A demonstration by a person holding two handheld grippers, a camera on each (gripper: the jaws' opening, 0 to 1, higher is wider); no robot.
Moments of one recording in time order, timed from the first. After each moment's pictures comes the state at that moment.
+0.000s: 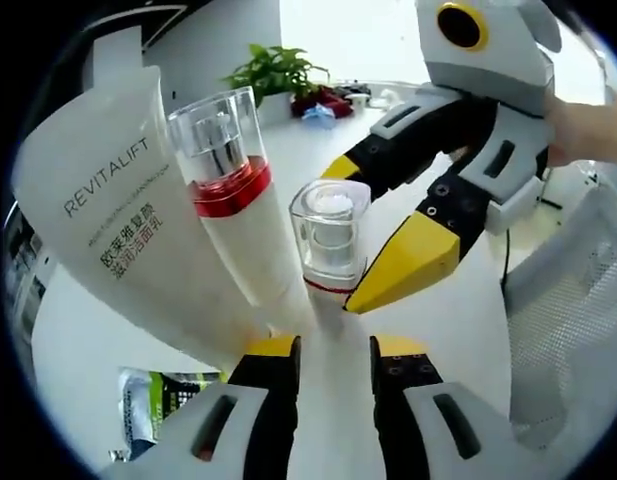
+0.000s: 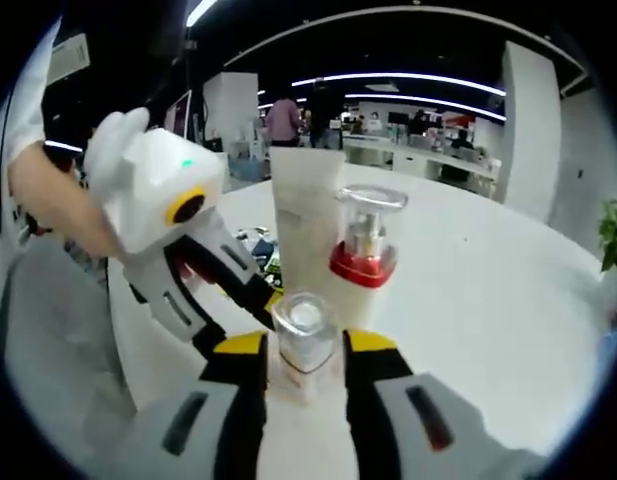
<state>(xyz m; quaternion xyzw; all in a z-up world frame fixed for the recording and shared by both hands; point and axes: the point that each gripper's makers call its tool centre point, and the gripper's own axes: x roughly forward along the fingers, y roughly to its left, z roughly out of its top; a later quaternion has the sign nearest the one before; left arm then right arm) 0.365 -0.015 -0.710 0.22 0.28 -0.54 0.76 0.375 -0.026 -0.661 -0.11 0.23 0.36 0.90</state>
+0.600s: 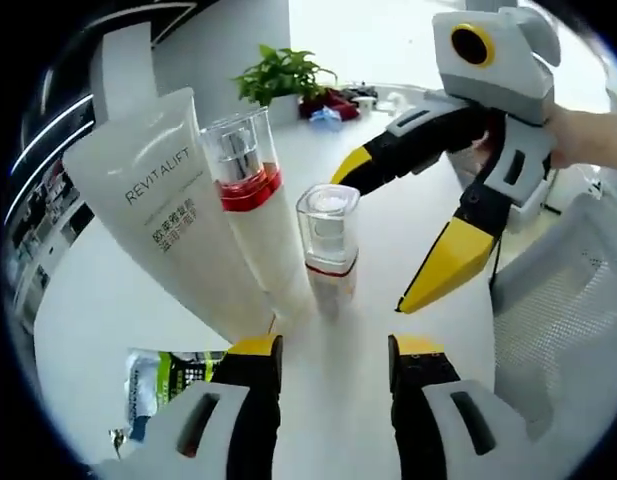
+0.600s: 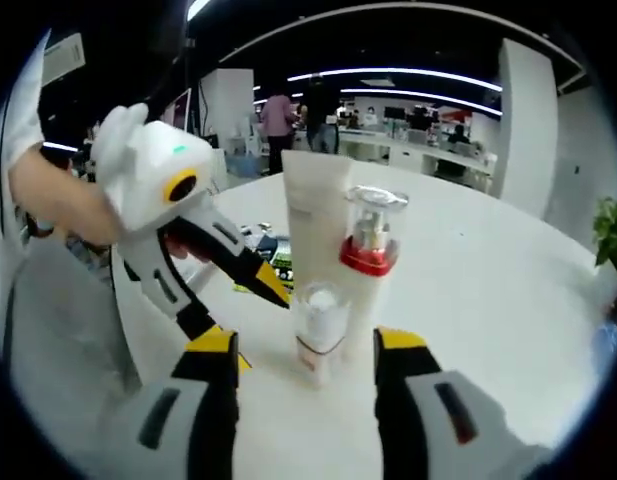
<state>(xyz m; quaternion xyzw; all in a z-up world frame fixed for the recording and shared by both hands) 0.353 0.010 -0.695 0.21 0.29 -0.53 0.77 0.352 -0.029 -0.653 -0.11 0.24 0.35 0.90</state>
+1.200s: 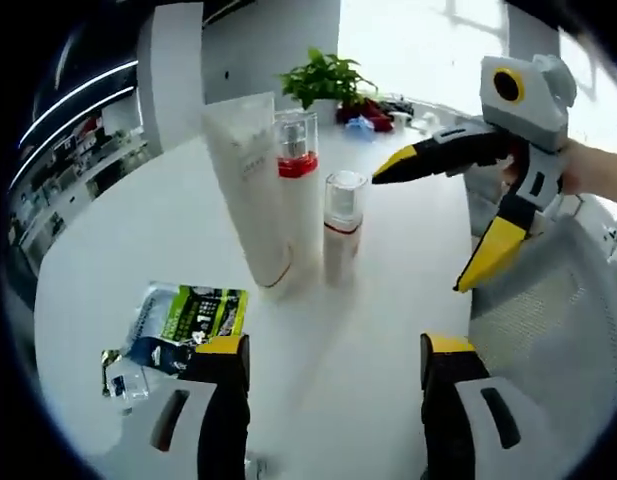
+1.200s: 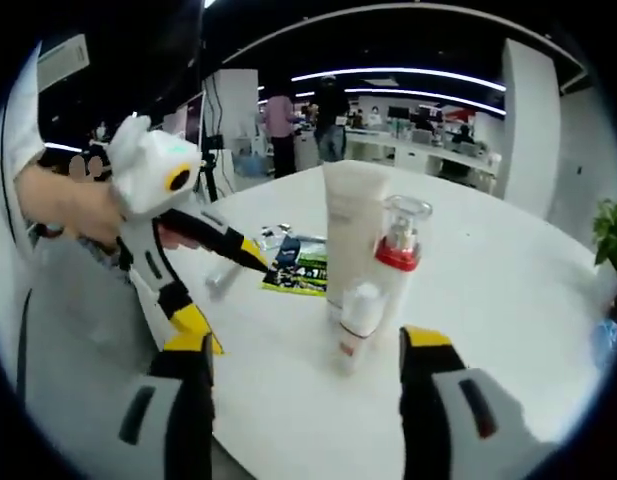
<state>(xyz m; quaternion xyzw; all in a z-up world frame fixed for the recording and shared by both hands) 0.321 0.065 -0.684 0.14 0.33 -0.46 0.81 0.315 -0.014 -0.639 -0.10 0.24 0.36 0.90</state>
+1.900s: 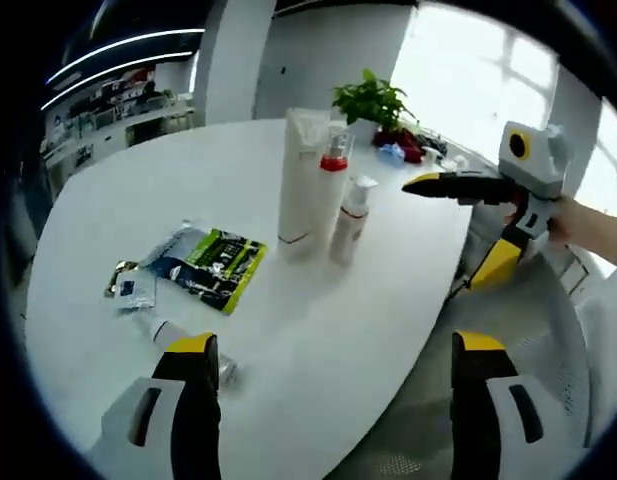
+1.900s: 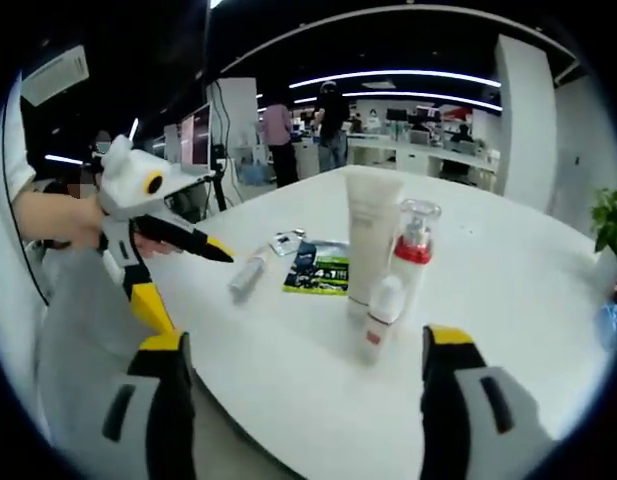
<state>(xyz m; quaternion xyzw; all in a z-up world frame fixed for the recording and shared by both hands) 0.278 0.122 -0.664 0.01 0.36 -0.39 0.85 0.286 -0.008 -0.629 -0.08 0.24 0.36 0.90</state>
